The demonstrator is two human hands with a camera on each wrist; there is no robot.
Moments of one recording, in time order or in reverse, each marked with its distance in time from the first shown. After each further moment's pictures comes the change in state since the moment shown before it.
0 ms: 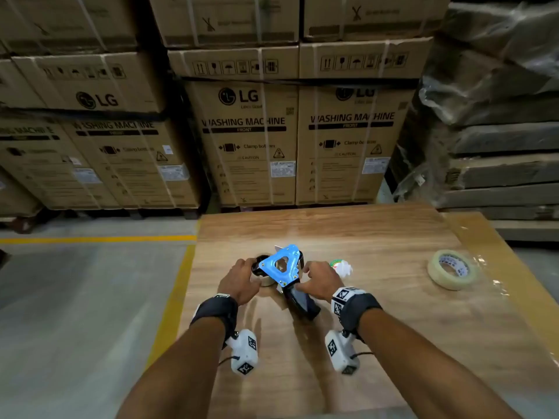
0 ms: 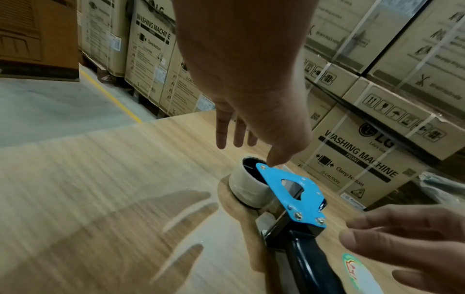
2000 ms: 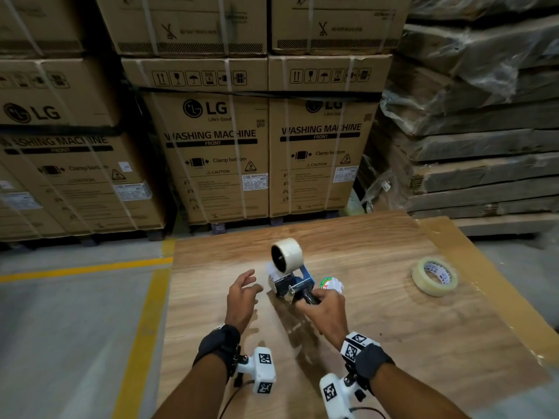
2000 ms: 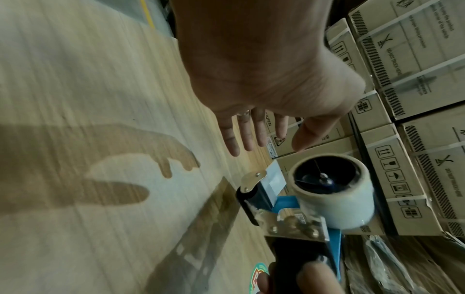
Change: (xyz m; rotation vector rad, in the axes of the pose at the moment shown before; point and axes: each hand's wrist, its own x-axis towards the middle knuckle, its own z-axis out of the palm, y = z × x) left_hand 0.049 0.013 0.021 -1.095 0.096 -0.080; right_hand -0.006 0.007 0.032 0.544 0.463 0.180
